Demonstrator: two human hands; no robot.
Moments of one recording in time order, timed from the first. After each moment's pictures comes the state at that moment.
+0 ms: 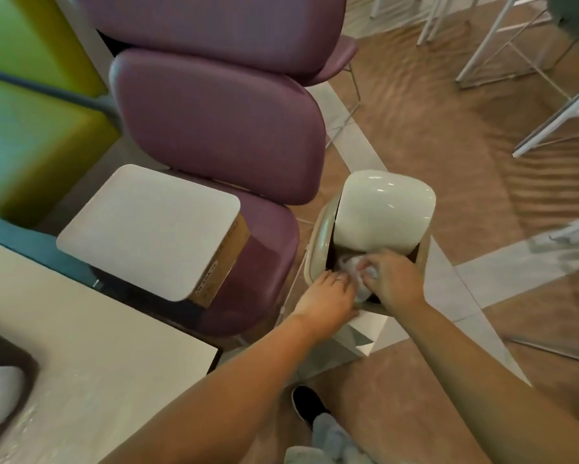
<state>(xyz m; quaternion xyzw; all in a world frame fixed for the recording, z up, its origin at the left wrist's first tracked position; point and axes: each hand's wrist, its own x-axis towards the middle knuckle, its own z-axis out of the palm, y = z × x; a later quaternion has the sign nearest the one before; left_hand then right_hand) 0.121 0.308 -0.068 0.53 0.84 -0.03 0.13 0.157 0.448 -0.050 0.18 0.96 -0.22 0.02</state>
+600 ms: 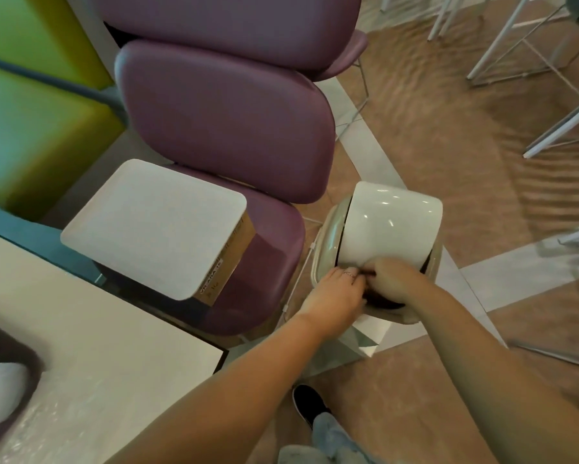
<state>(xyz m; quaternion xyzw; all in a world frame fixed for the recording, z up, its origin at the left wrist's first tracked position) 0.116 0.313 -0.056 0.47 0.86 0.11 0.15 0.128 0.452 -0.034 0.14 0.92 -0.23 0.29</state>
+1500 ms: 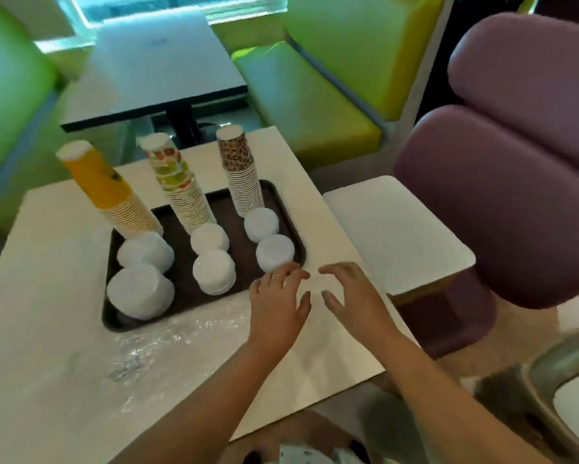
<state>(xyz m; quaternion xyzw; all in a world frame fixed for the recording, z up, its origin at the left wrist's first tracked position) 0.226 -0.044 0.033 -0.13 0.96 0.18 -0.14 0.157 0.092 0.047 -0.29 0.88 -0.37 0.10</state>
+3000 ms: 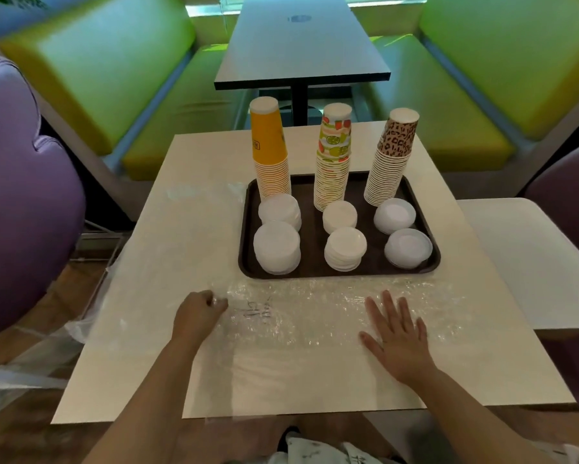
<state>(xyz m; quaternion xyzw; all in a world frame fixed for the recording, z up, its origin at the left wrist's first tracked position) 0.456 -0.276 0.004 -0.55 0.77 0.32 -0.05 0.246 -0.006 -0.048 -0.39 0.89 -0.01 0.23</state>
